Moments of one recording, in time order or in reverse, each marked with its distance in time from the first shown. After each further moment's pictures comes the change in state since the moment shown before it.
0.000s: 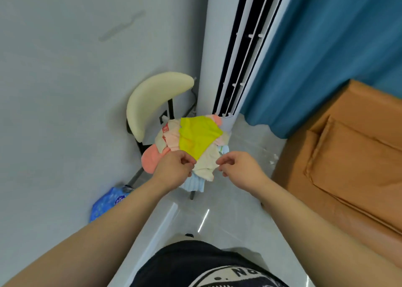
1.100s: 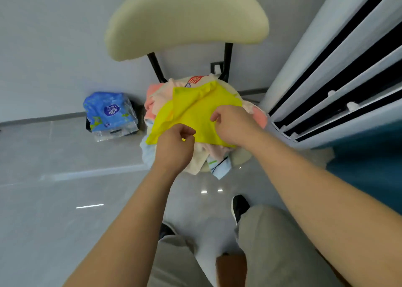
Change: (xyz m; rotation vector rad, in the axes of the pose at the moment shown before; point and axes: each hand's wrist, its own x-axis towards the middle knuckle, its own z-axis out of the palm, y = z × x) left_hand 0.331 0.012 0.254 -0.242 0.952 -0.631; right_hand 0.494 0.101 -0.037 -0.691 -0.668 -0.767
